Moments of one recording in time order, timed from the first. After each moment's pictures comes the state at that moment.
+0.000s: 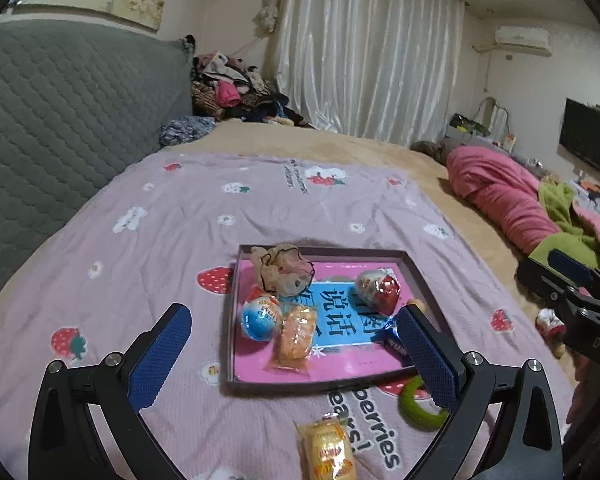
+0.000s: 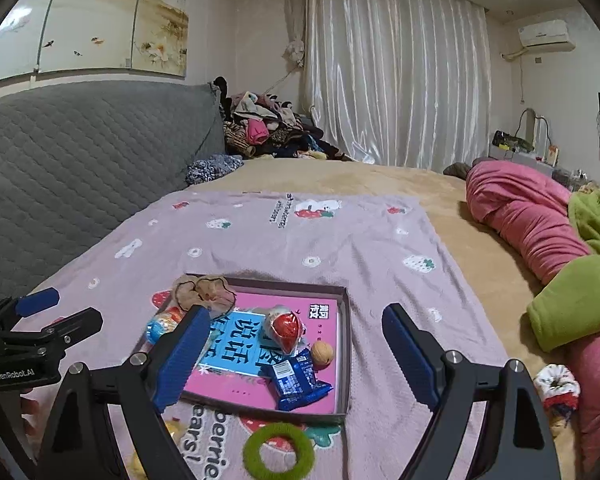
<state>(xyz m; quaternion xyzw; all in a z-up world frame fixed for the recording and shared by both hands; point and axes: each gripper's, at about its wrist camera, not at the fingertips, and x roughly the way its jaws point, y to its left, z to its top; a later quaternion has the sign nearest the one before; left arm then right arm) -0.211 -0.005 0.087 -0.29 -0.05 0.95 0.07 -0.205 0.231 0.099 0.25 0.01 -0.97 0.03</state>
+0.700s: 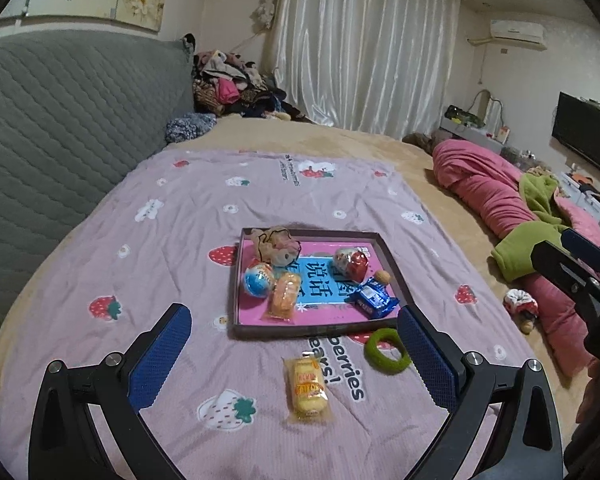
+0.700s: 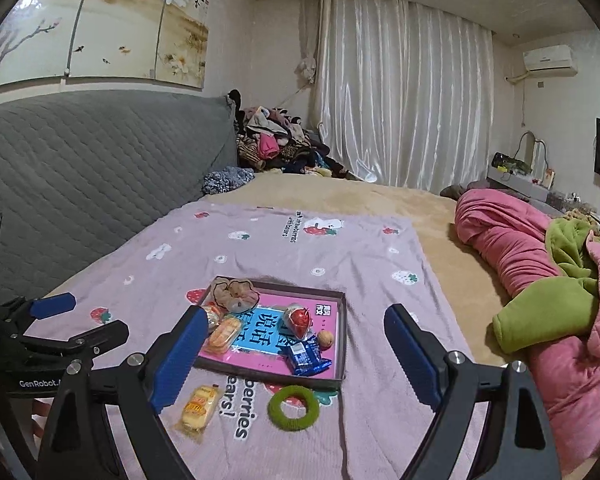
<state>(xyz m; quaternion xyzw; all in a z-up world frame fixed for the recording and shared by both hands) -0.111 -0.001 0.141 -0.31 -0.04 0.95 0.08 -0.099 0.211 0.168 0.23 0.03 -0.97 0.04</state>
